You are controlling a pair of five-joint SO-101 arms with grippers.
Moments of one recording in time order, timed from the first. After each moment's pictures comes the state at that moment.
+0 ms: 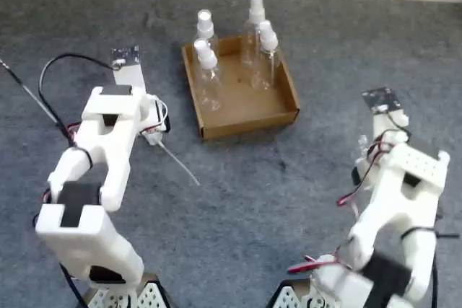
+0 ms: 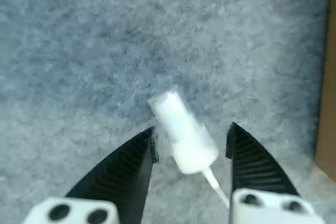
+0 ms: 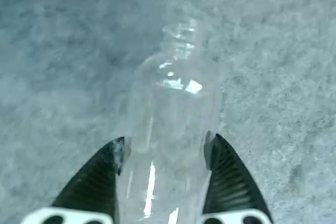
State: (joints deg) left arm -5.8 11.5 18.2 54.9 16.7; right arm 25.8 -11.6 32.8 59.6 42.0
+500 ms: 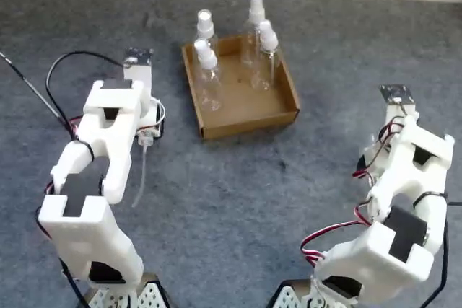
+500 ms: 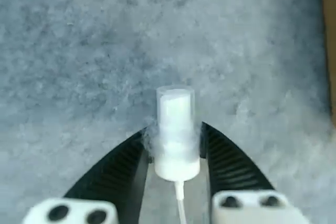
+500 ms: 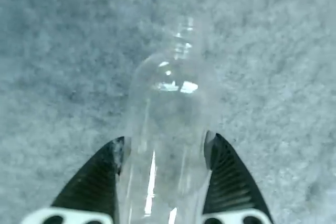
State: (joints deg) left arm -6.0 14.6 13.4 61.1 3.1; right arm 27.5 4.5 22.4 59.5 35.3
